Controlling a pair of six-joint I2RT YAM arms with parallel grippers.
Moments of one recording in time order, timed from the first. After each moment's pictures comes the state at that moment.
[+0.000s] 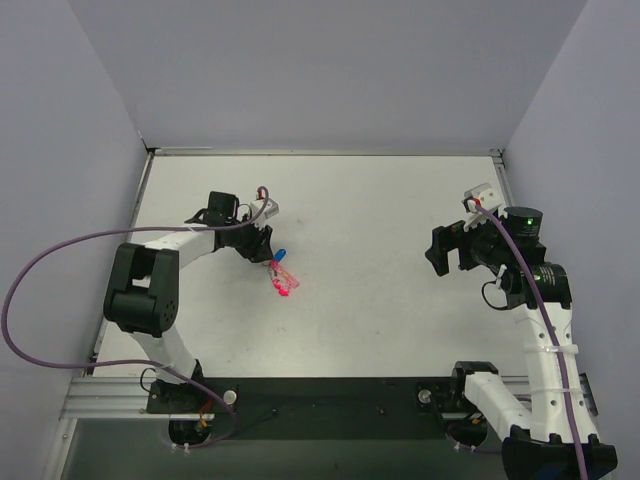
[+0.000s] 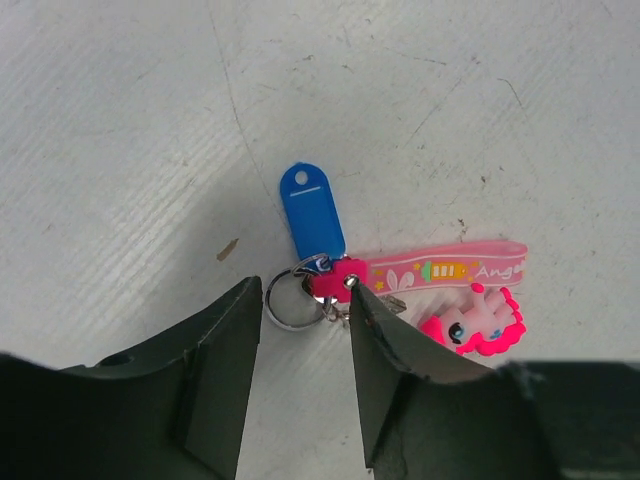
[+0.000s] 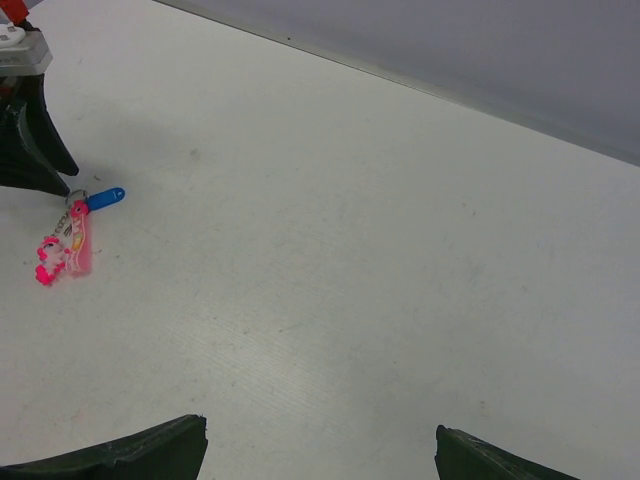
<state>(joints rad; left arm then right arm) -0.20 1.73 1.02 -0.24 0.56 0.36 -0.01 0.88 1.02 -0.76 -0.38 -0.29</state>
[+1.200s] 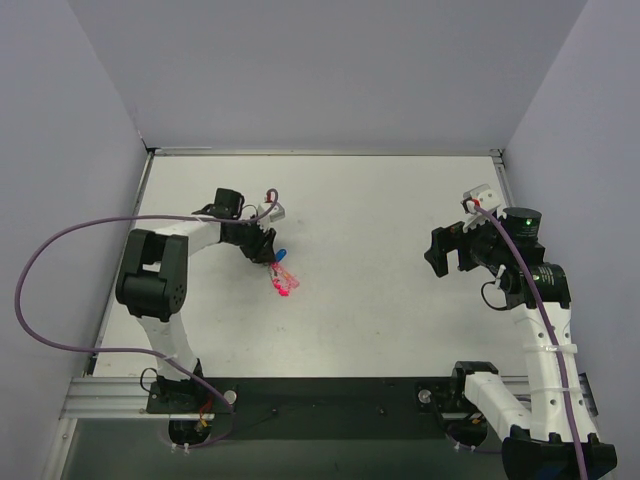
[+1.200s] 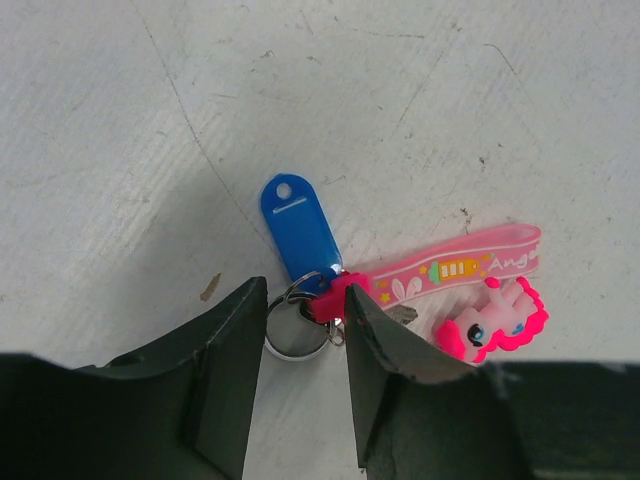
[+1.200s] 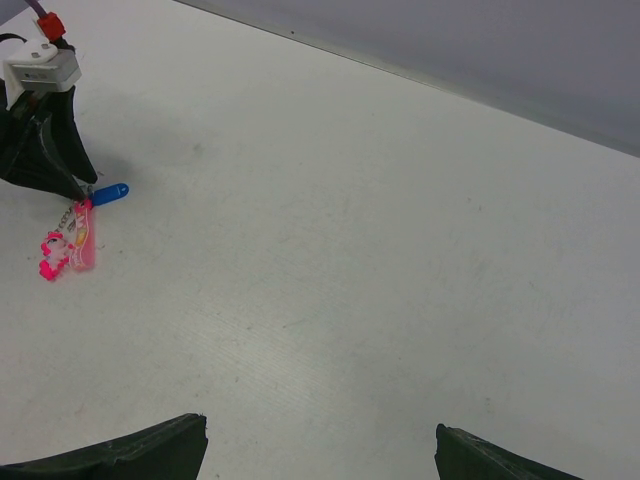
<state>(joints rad) -0.20 1.87 1.12 -0.35 0.67 0.54 -0.01 0.88 1.01 -0.76 -0.39 -0.29</state>
